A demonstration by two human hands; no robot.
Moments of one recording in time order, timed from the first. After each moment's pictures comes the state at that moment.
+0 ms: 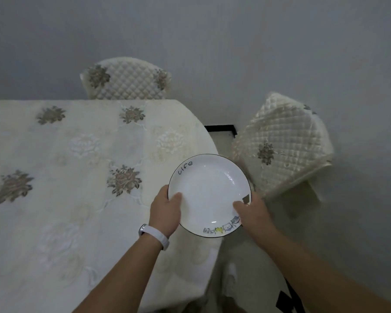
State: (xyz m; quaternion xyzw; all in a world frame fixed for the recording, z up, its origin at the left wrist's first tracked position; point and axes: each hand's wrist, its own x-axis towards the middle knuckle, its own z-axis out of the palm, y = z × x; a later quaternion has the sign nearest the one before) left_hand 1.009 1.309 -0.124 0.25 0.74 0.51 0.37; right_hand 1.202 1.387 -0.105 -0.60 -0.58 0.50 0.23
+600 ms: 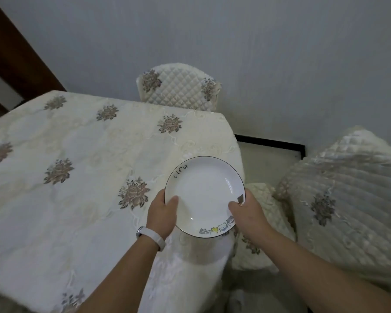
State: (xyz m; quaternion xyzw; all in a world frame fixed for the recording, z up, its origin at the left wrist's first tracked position) left_hand 0.999 1.450 -0.141 0.09 0.82 0.51 0.23; right_hand 1.144 1.607 -0.145 -0.44 -0.68 0.57 0.10
